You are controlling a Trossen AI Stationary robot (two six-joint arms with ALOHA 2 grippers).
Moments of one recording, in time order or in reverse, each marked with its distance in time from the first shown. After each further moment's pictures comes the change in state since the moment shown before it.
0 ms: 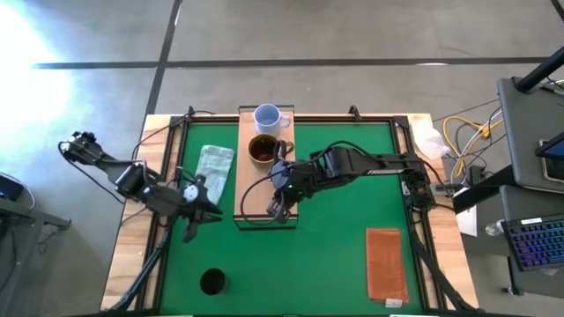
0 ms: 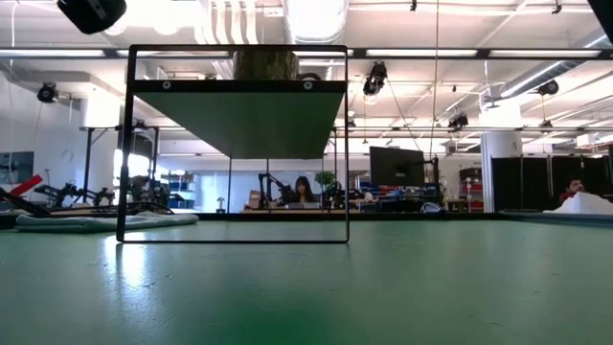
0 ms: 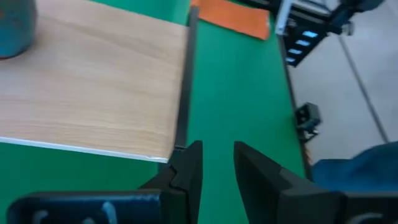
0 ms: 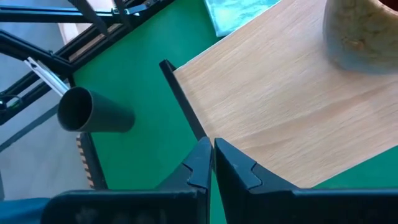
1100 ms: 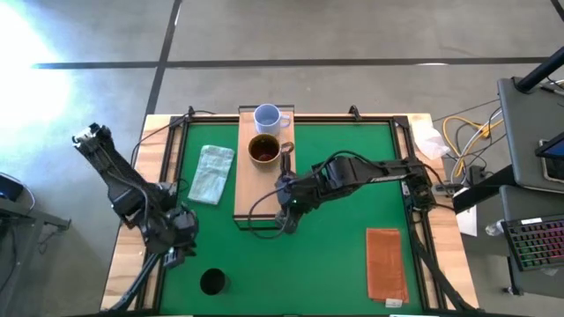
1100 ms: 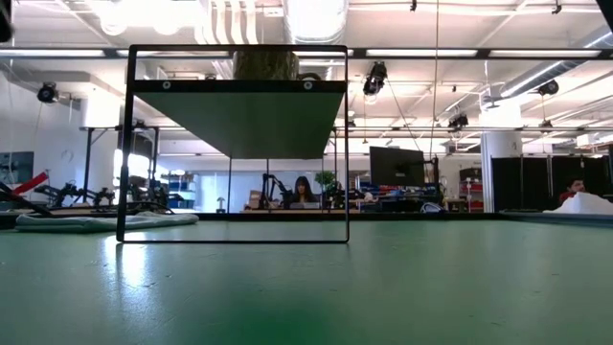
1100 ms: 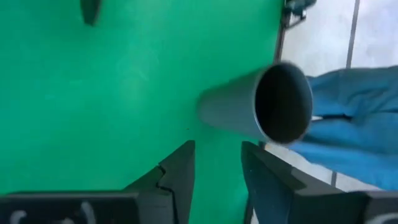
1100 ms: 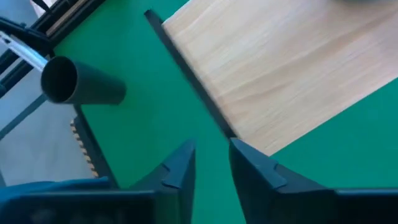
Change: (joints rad) left arm -0.313 0.115 -0.006 -0.188 0.188 -0.550; right arm 0.058 0.000 0.000 -0.127 0.001 0.138
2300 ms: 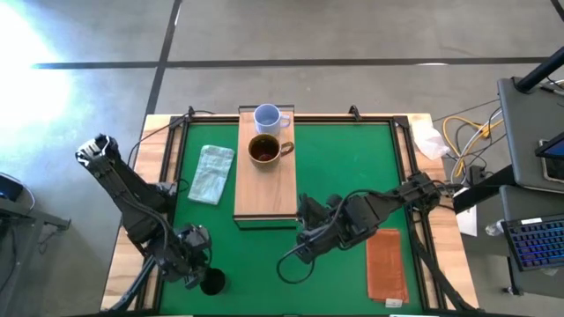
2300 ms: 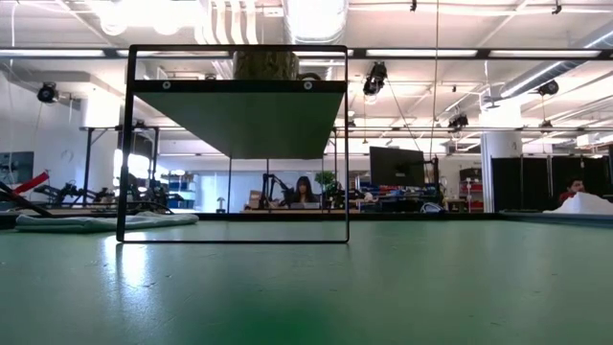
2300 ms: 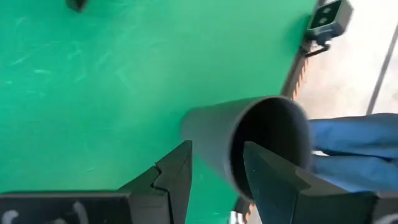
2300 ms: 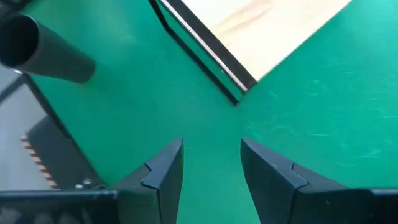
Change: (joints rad) left arm -0.044 0.292 0.119 0.065 -0.096 -0.231; right arm 0.244 0.000 0.000 -0.182 0.242 0.290
